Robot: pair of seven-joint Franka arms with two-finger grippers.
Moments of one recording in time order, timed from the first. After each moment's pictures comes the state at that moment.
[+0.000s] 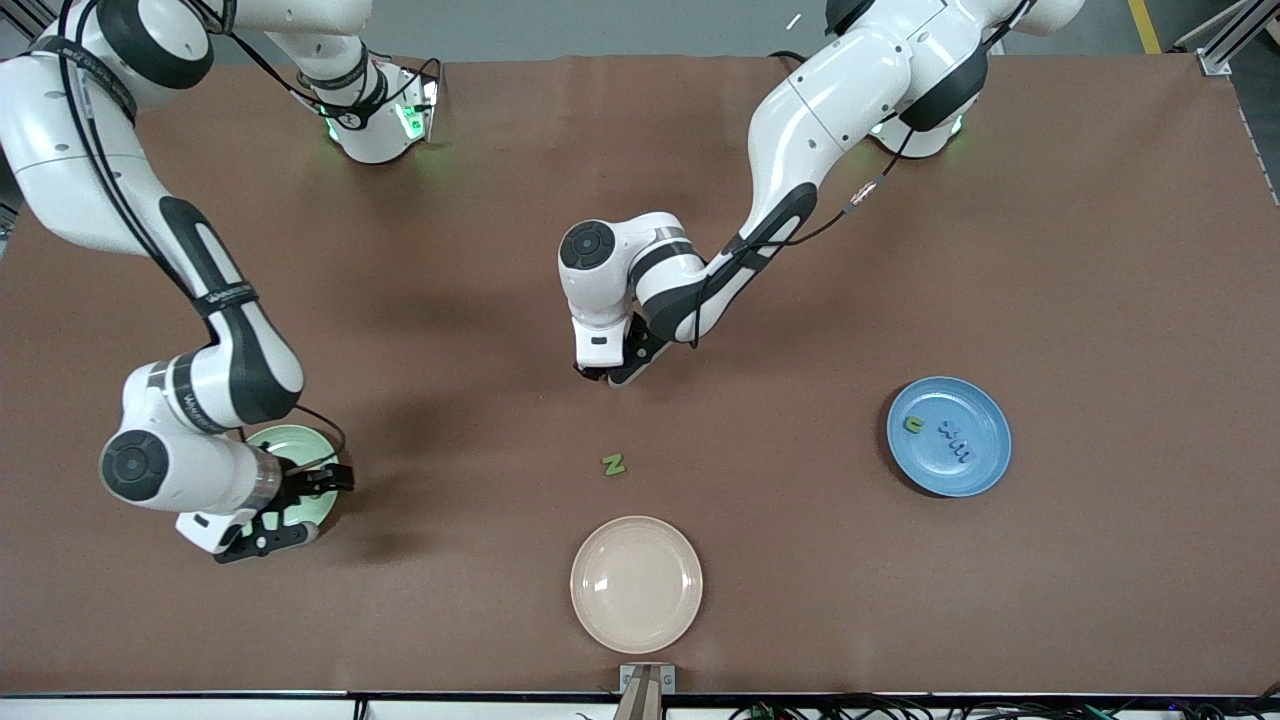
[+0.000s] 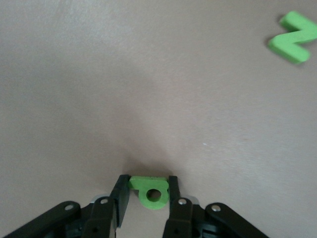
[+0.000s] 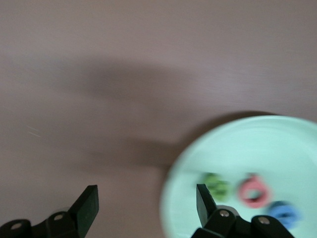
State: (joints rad) left arm -0.61 1.02 -0.43 -1.24 0.55 2.20 -1.94; right arm -0.31 0.88 0.57 -1.35 -0.43 2.05 0.15
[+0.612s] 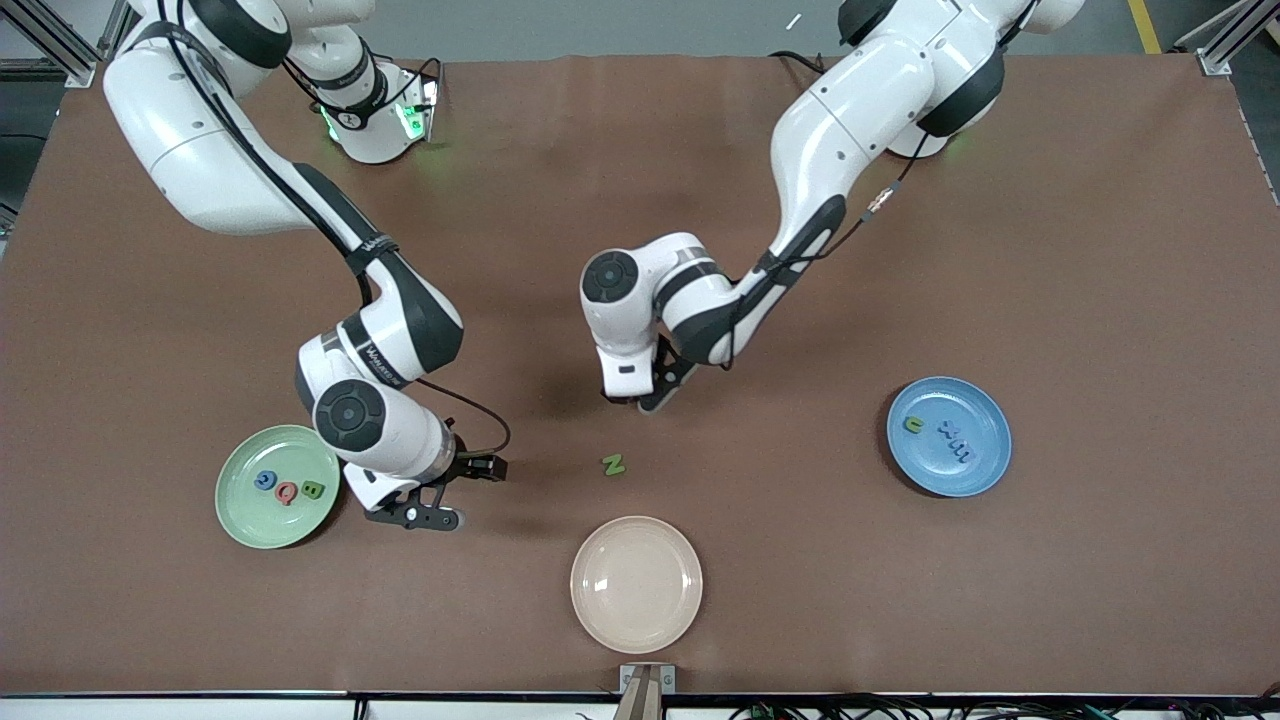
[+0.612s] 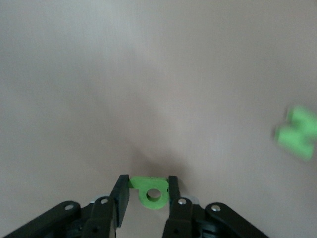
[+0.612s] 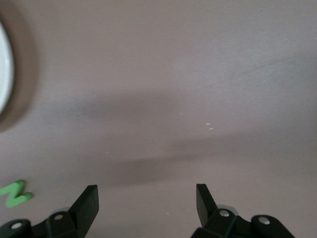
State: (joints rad) left arm -0.51 0.99 -0.41 -1.21 0.54 2.09 -1.85; right arm -0.02 0.87 0.56 -1.29 -0.43 2.06 0.72
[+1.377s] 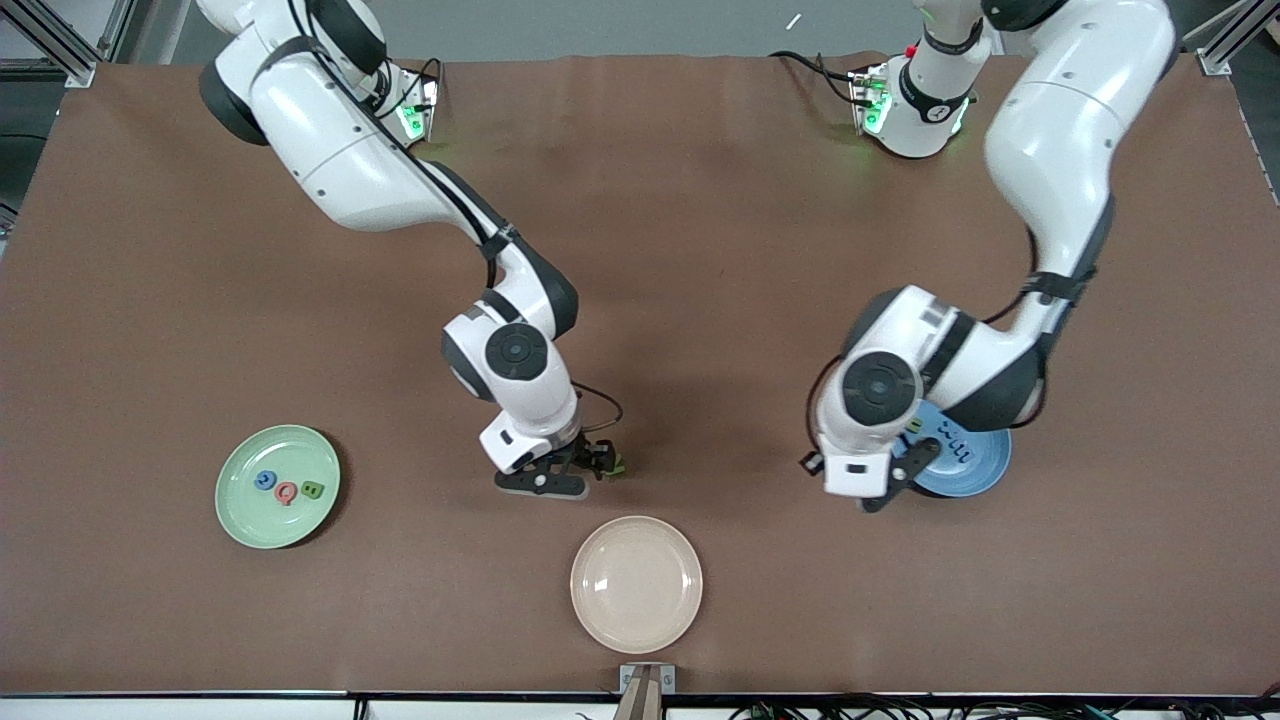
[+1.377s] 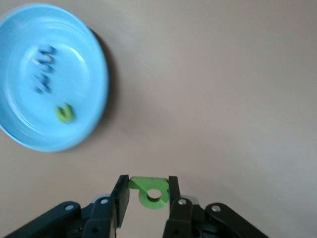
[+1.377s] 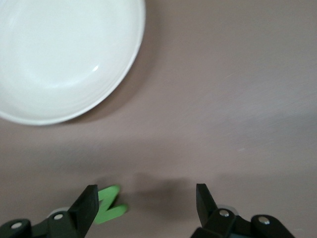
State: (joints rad) left arm 0.09 0.78 -0.60 -1.40 0.54 1.88 -1.30; right arm 0.37 0.96 0.29 -1.27 -0.43 2.40 0.91
